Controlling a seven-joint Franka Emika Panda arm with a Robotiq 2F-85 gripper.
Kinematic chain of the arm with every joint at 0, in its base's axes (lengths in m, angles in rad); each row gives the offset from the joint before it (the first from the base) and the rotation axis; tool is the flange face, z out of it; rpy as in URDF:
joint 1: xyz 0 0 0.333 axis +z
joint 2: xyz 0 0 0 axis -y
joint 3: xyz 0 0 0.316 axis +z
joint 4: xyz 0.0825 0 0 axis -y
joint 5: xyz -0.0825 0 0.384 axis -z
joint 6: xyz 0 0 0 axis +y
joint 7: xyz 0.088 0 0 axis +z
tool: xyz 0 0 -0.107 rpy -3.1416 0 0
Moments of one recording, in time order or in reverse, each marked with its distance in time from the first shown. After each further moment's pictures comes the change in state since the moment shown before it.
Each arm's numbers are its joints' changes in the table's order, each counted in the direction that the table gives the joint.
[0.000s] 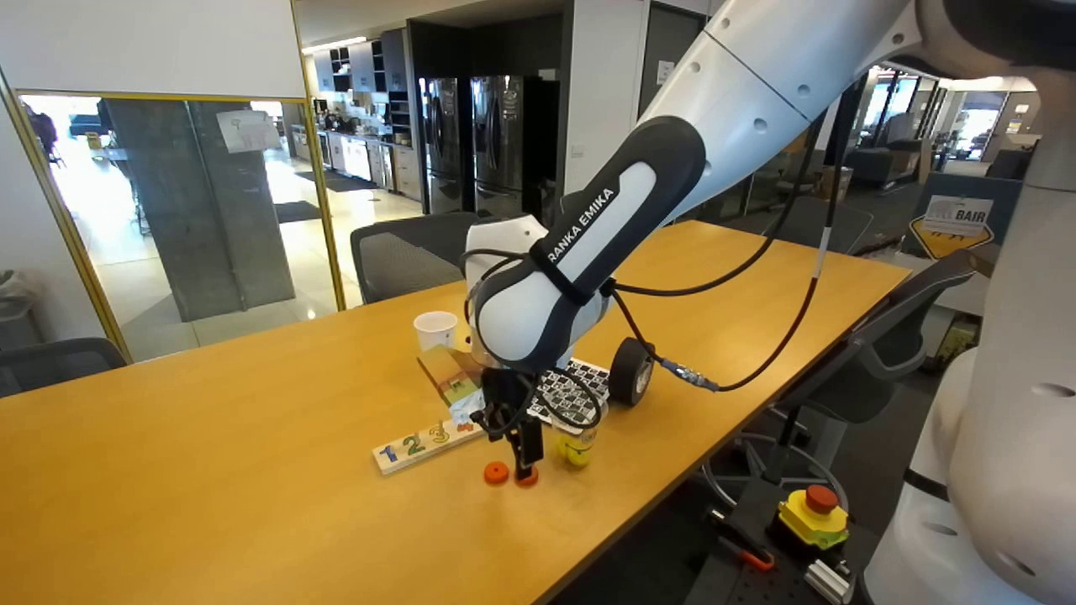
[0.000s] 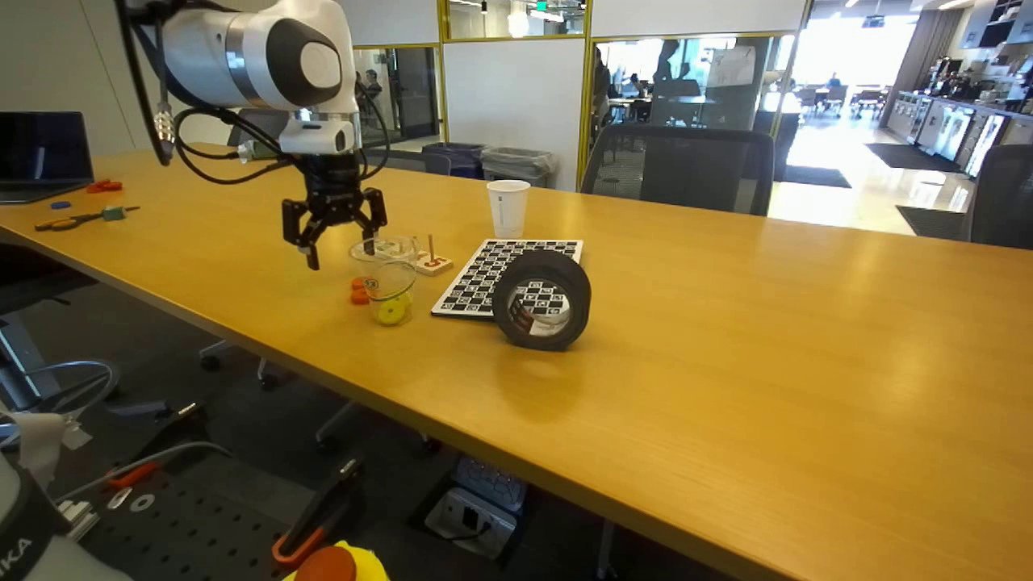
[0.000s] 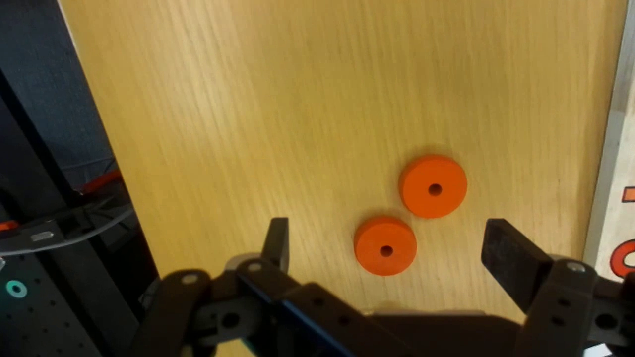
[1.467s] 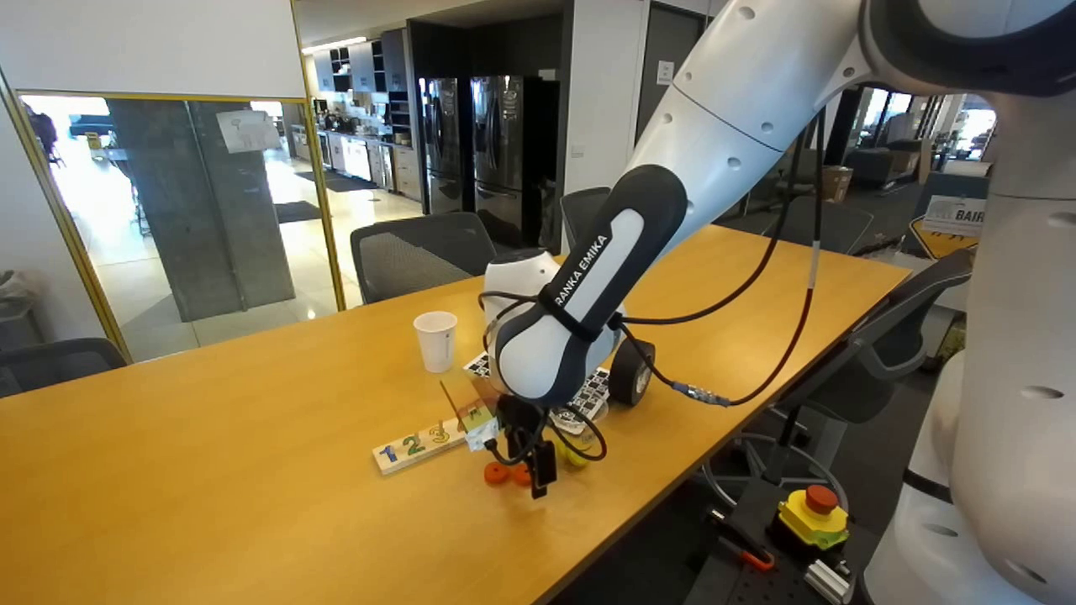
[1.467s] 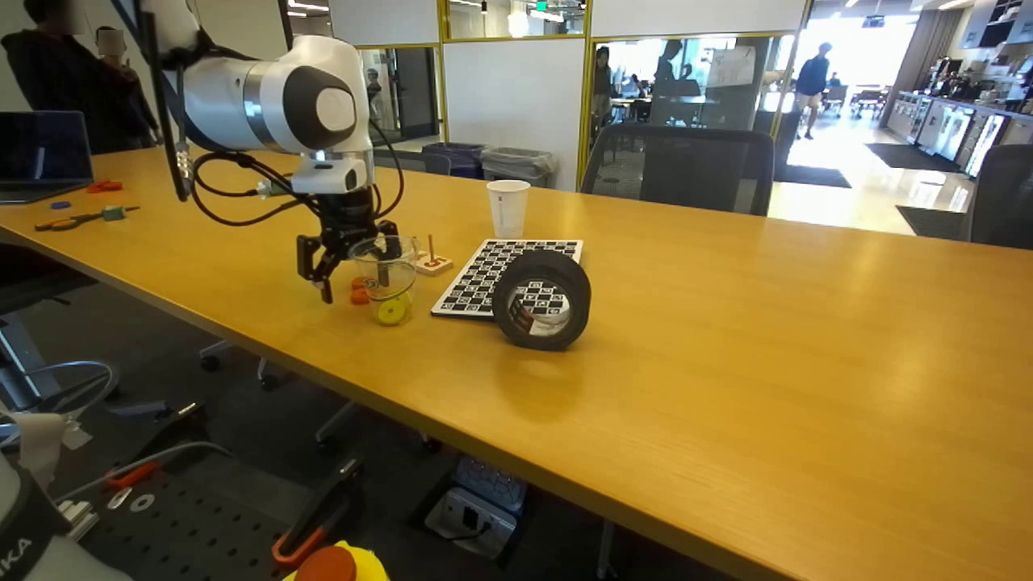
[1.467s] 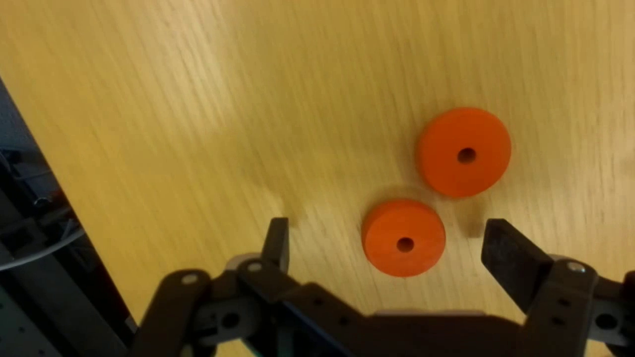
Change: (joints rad) arm 0.031 -0.082 -0.076 -0.046 0.037 -0.117 -0.066
